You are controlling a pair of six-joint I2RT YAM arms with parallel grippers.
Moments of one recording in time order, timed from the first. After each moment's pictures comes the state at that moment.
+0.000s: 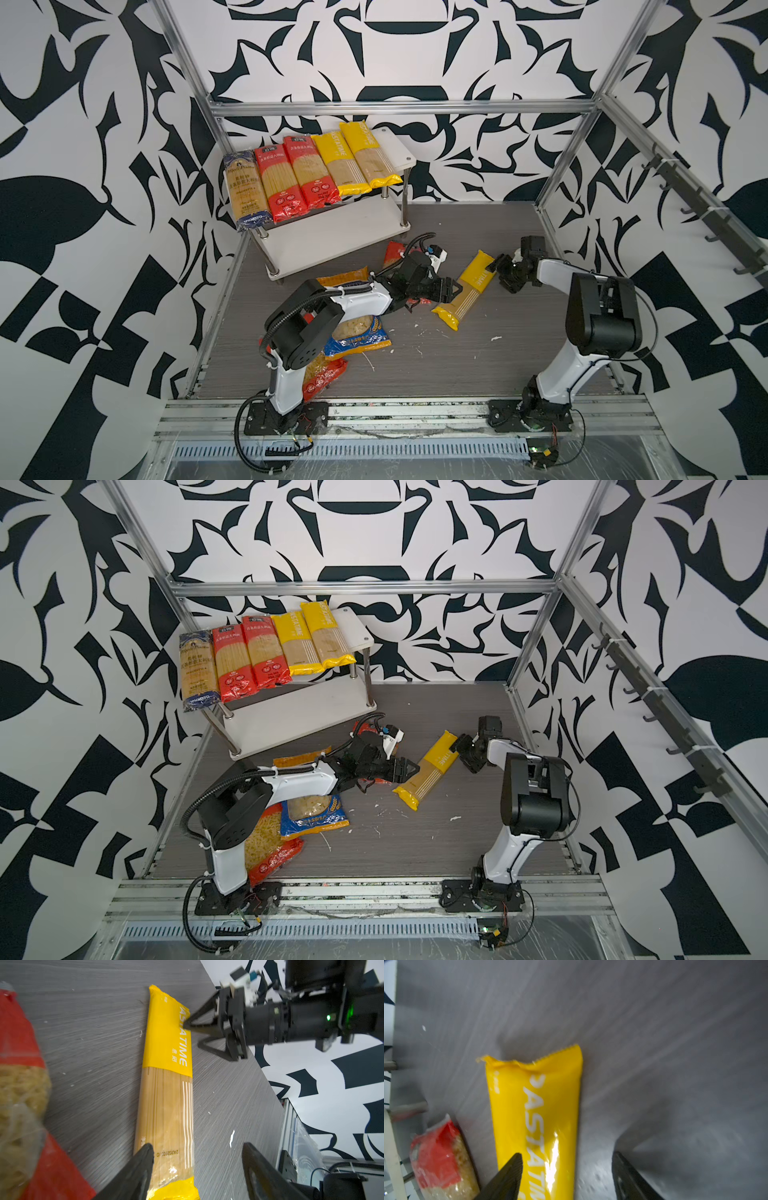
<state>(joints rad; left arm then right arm) -0.90 1.91 1.18 0.22 0.35 -0.59 -0.12 1.79 1.01 -0.26 -0.33 0.69</state>
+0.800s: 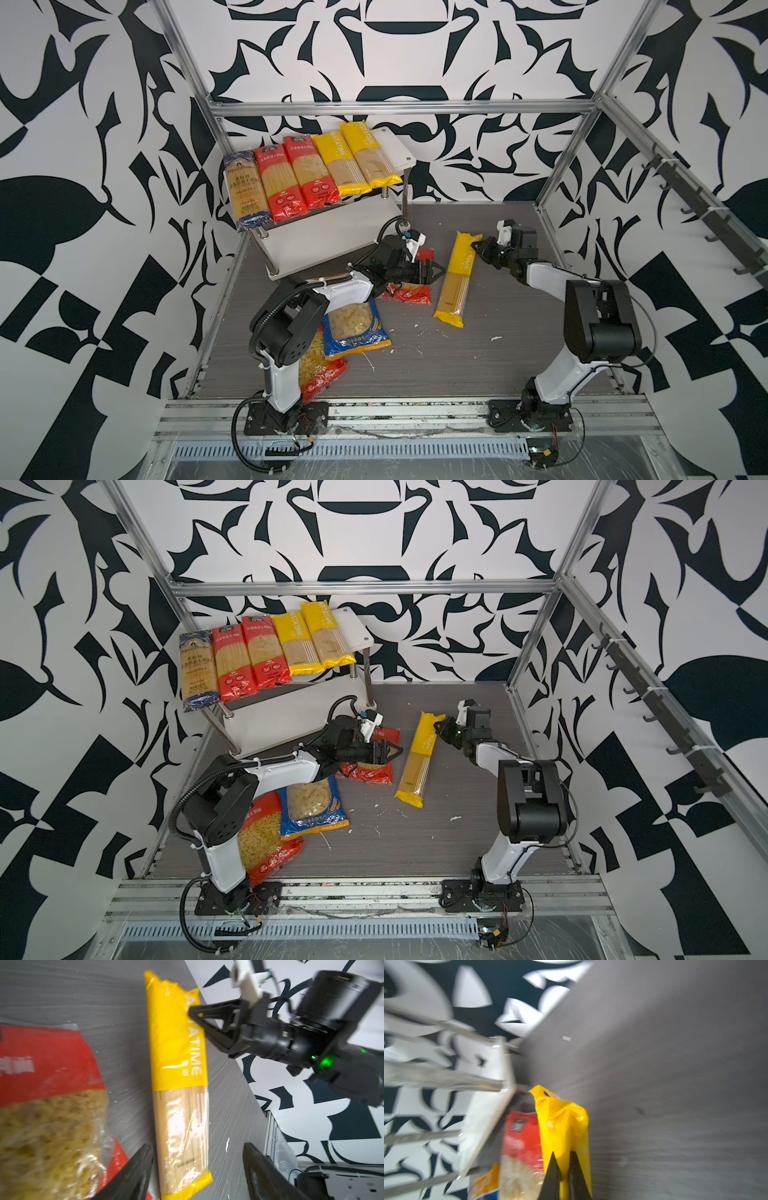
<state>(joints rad) -0.70 1.84 1.12 0.30 0.54 -0.62 0.00 1.65 0.93 0.22 -0.53 0.68</state>
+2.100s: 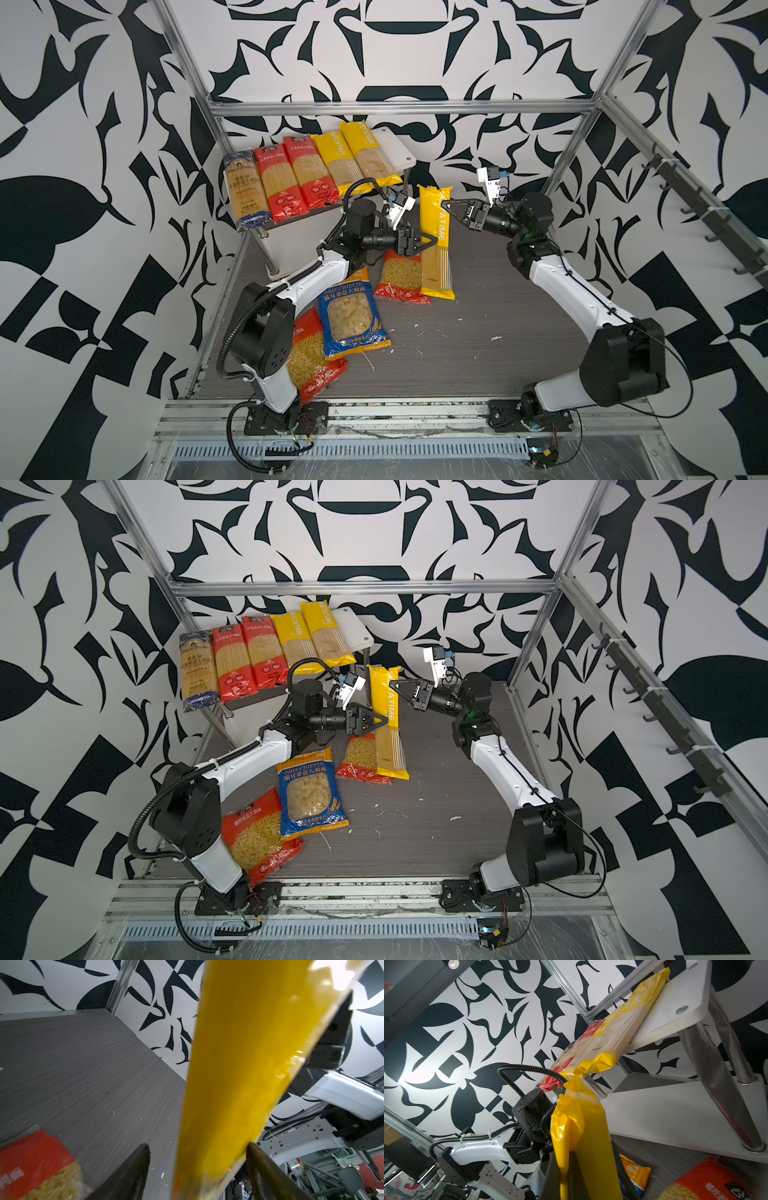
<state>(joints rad) -0.58 1.72 1.30 0.25 0.93 -0.54 0.19 1.47 1.16 0.55 -1.04 0.92</state>
